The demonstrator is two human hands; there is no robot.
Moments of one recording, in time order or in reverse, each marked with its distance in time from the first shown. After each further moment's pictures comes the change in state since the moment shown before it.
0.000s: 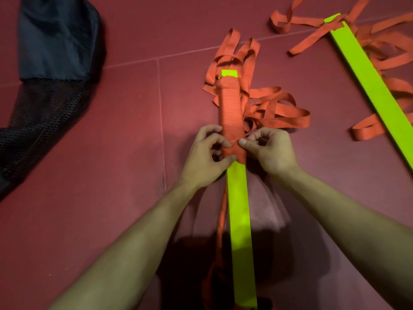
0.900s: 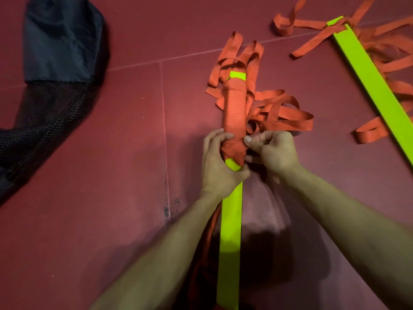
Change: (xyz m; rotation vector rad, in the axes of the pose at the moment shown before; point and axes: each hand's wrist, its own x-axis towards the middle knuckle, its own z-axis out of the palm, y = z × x) left_hand -0.014 0.009 0.037 0.004 0.295 -0.040; right_hand -0.002 -0.011 0.009 0.236 0.016 0.187
